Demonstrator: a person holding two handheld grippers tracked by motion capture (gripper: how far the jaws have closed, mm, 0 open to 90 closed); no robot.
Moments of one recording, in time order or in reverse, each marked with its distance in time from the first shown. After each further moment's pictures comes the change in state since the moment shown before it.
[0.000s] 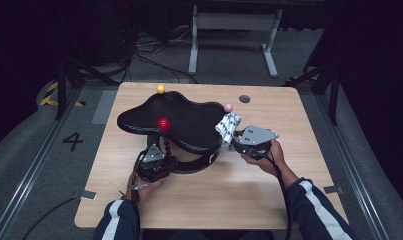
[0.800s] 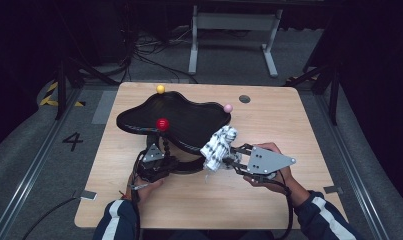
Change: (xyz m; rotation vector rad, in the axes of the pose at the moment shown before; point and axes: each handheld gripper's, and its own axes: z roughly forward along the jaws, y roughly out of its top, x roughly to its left) left arm 0.000 -0.001 0.001 -0.015 0.002 -0.007; right arm 0.045 0.047 -0.055 -0.171 0.101 -0.133
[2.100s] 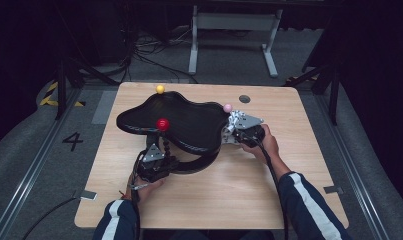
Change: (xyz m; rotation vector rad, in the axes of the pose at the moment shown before) left arm 0.000 0.000 0.000 0.002 -0.001 0.001; right arm -0.083 -0.149 0.091 0.473 -0.199 0.321
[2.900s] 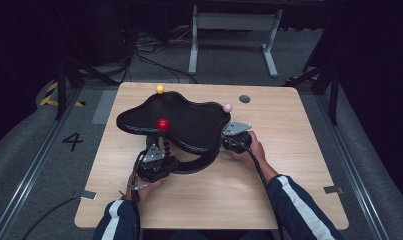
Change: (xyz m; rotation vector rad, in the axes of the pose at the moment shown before) left arm -0.001 0.000 0.000 -0.005 0.006 -0.002; right arm 0.034 0.002 0.025 -0.057 0.091 0.032
